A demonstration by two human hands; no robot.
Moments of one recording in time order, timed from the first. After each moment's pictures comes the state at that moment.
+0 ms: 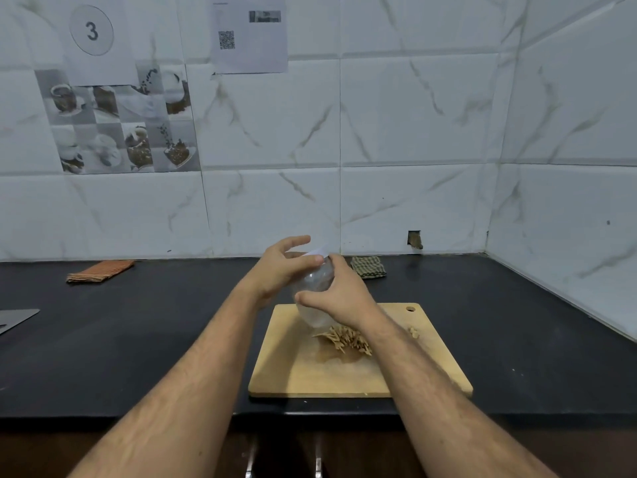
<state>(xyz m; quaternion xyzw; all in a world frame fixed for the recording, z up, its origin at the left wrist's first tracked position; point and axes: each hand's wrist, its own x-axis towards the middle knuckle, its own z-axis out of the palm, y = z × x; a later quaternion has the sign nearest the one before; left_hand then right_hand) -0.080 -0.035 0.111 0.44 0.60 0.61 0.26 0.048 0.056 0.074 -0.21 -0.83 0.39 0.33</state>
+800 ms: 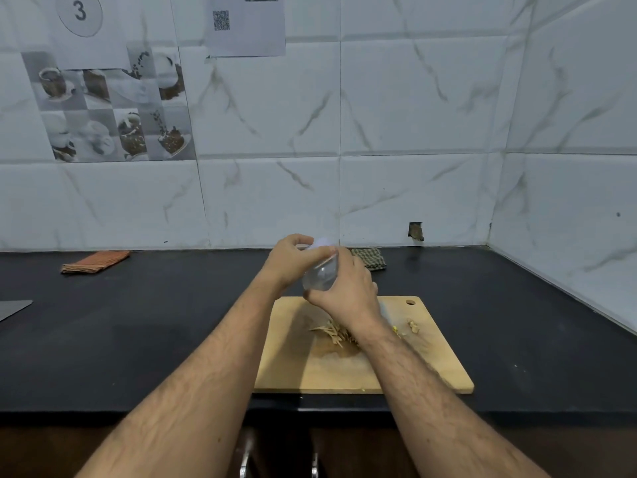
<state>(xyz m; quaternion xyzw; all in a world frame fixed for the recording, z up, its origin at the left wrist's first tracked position) -0.081 0.007 0.100 0.39 0.70 0.58 0.16 0.040 0.067 0.056 -0.31 -0.84 0.22 0.39</state>
